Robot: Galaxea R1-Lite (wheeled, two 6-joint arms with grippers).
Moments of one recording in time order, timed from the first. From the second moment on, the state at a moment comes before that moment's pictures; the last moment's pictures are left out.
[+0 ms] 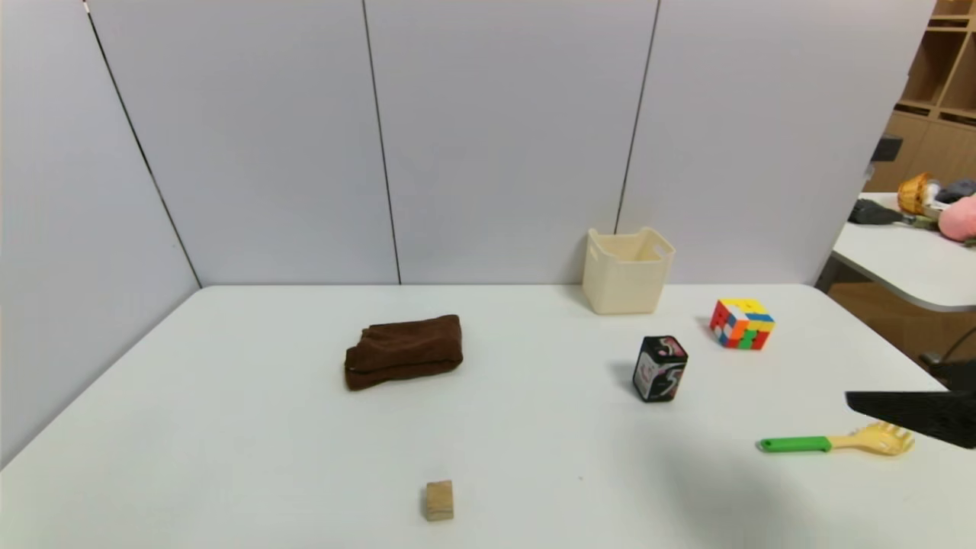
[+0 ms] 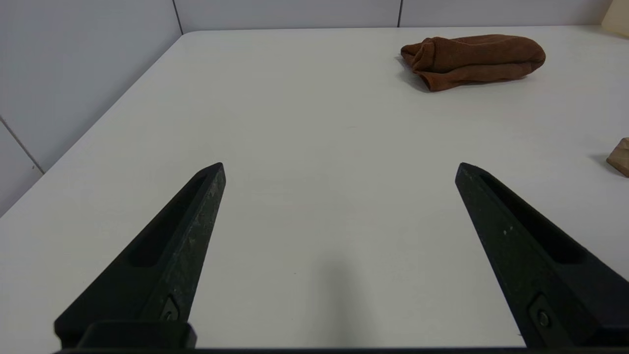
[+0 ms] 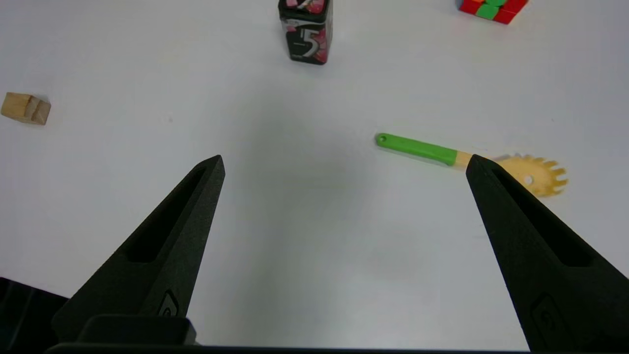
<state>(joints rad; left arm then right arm) 0.00 0.00 0.00 0.00 0.01 -0.01 0.20 1.13 -0.98 0.54 0.07 -0.02</state>
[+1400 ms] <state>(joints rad) 0.00 0.00 0.00 0.00 0.01 -0.01 0.35 1.67 -1.16 0.36 -0.02 0.10</state>
